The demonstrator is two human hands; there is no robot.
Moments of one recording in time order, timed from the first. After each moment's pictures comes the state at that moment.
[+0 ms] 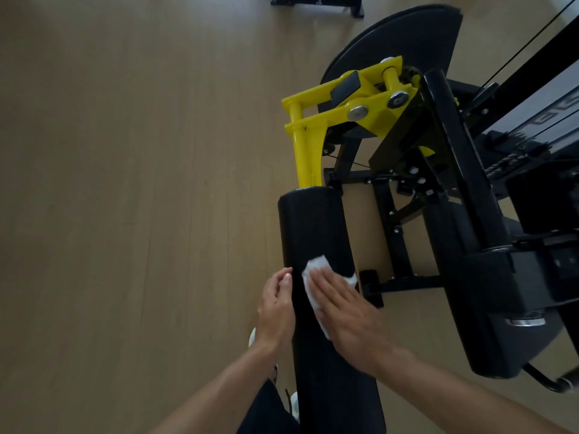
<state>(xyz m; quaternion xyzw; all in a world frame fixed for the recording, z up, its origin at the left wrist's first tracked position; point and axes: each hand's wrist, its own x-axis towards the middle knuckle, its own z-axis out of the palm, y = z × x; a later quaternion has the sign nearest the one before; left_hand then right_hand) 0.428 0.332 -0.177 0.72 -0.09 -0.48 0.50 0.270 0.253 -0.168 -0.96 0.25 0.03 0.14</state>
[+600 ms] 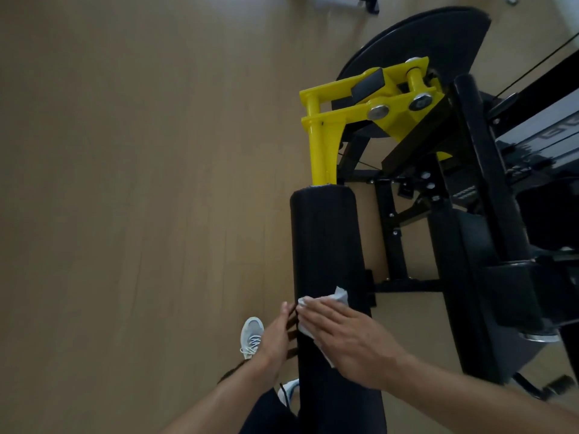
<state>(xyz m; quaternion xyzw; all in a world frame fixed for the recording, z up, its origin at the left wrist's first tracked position) 0.420 0.372 -0.203 0.62 0.07 -0.66 0.41 0.277 0.259 -0.146 -0.98 0.03 0.19 0.05</state>
